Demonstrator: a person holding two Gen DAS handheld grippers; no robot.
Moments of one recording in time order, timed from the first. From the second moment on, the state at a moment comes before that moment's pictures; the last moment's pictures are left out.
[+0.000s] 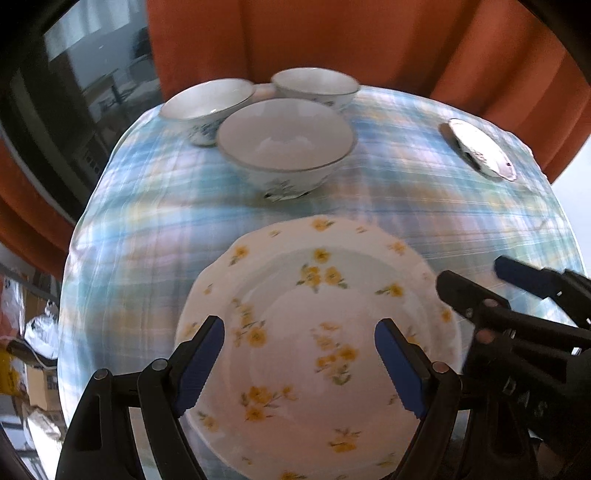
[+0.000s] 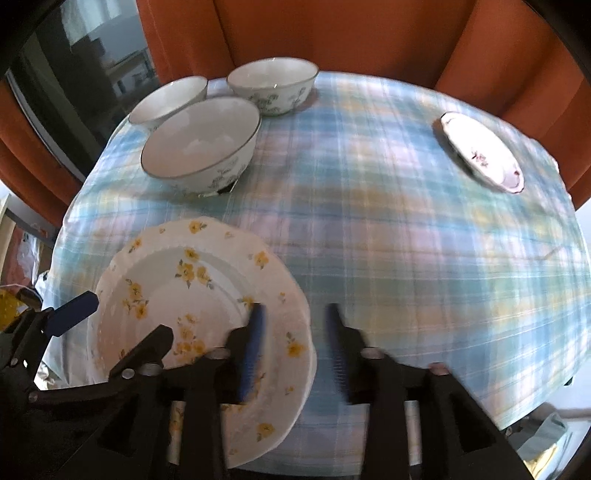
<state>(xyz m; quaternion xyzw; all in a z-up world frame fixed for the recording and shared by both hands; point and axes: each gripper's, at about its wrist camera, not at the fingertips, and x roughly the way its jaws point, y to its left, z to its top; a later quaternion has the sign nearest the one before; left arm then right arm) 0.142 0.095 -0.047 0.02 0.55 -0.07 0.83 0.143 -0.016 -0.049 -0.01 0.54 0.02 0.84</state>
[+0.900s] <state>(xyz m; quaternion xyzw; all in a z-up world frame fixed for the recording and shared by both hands) 0.183 -0.072 -0.006 0.03 0.51 -0.05 0.86 0.171 -0.182 -0.008 0.05 0.50 0.04 0.87</state>
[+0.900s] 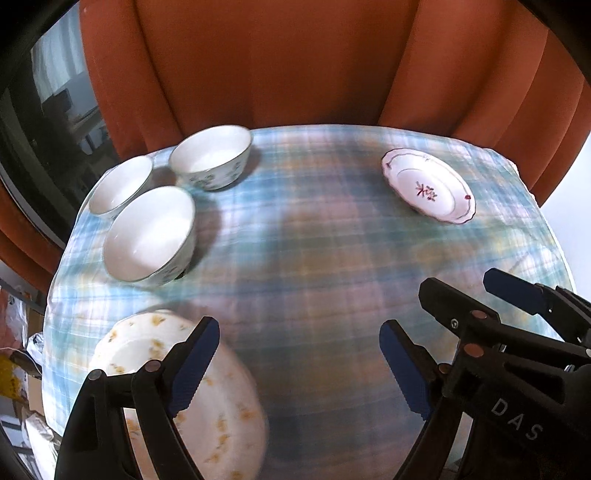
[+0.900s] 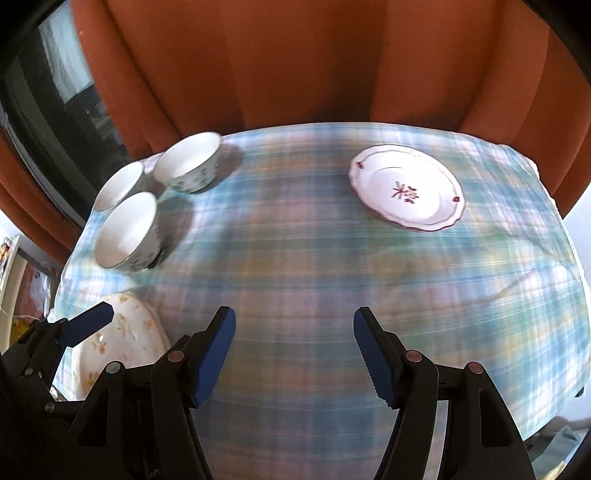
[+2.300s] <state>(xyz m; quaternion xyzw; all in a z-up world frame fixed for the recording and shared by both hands) 0.349 -0.255 -0.061 0.06 0.46 0.00 0.88 0.336 -0.383 -0.047 0.05 0.44 0.03 0.89</state>
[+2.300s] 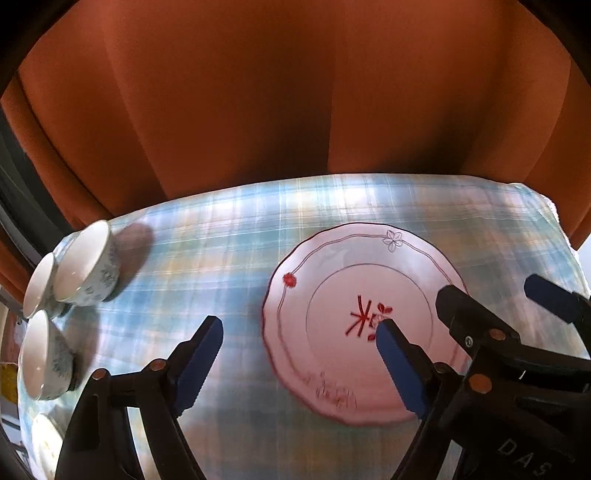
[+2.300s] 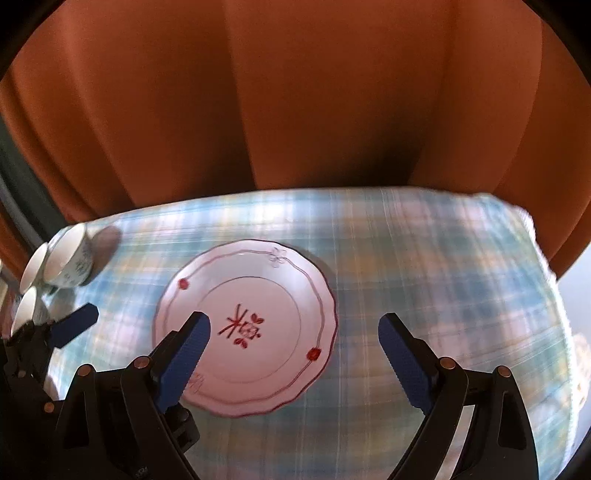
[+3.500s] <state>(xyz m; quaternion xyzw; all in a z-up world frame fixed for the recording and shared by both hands) 0.318 -0.221 -0.110 0.03 0.56 -0.02 0.83 0.314 -0.351 -0.097 0.07 0.53 0.02 0.84</state>
